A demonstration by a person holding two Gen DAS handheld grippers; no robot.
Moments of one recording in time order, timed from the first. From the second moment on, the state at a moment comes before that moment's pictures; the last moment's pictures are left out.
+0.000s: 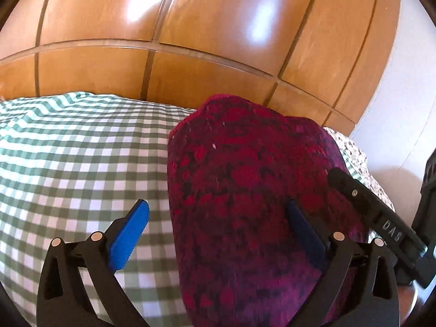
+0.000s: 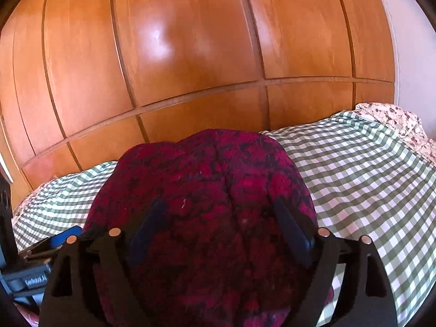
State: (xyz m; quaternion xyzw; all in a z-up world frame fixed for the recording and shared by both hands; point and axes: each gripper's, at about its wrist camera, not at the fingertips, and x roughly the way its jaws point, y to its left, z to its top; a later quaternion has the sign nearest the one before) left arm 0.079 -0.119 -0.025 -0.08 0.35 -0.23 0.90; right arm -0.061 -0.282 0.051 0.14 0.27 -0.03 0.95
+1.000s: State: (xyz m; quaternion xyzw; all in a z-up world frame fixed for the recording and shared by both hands) left arm 0.054 -0.112 -0.058 -0.16 0.44 -0.35 0.81; right arm -0.115 -0.347 -0.025 0.45 0.40 0.07 0.80
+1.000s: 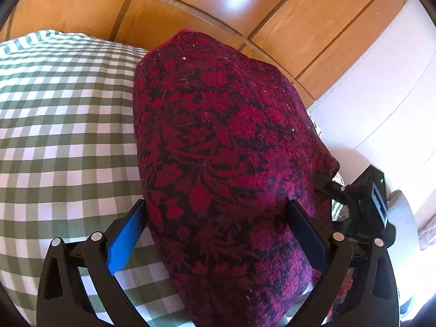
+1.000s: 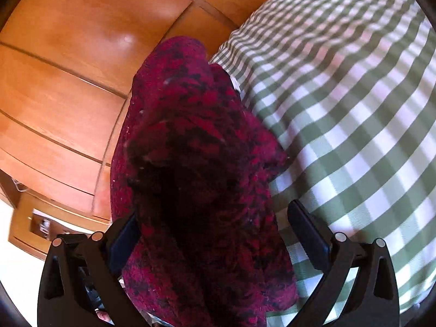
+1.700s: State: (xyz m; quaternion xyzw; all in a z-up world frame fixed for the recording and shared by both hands) left arm 0.100 -0.133 -0.078 -0.16 0.49 -0.39 0.76; right arm -0.079 -0.334 -0.029 0.40 0.41 0.11 0.81
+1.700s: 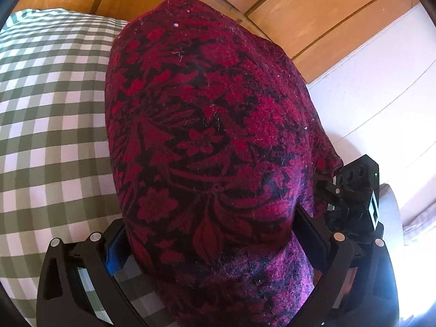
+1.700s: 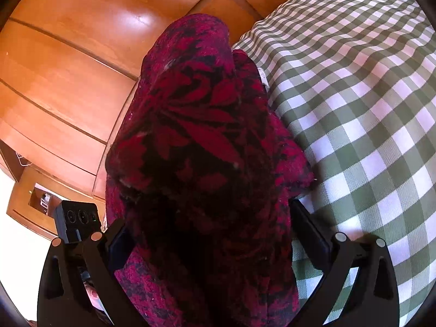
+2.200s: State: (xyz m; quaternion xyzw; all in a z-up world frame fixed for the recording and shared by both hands) left arm 0.066 -0.168 -0.067 -0.09 0.46 -0.37 0.80; right arm -0.083 -0.320 -0.023 0.36 0.40 0.11 0.84
